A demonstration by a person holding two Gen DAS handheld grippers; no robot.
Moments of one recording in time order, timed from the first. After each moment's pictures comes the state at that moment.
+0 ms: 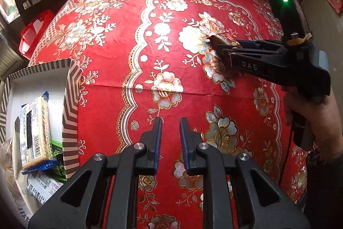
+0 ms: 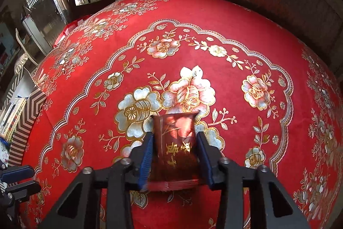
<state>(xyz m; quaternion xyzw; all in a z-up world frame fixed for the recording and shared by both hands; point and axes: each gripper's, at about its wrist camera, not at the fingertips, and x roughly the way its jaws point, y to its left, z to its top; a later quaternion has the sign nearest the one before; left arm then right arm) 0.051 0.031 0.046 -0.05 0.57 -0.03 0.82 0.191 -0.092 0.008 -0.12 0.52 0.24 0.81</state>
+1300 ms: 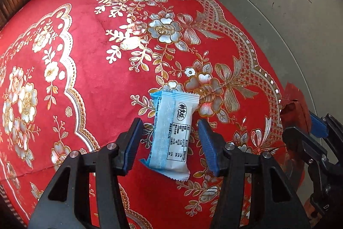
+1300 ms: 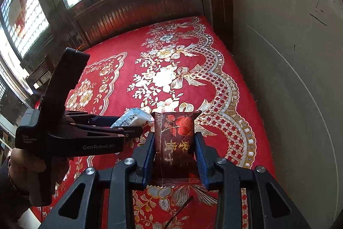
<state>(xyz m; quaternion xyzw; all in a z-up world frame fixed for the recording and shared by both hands) 0.096 -0.260 0.017 0.08 0.57 -0.26 0.77 -0.010 -0.393 0.078 0.10 0.45 0.03 0.88</state>
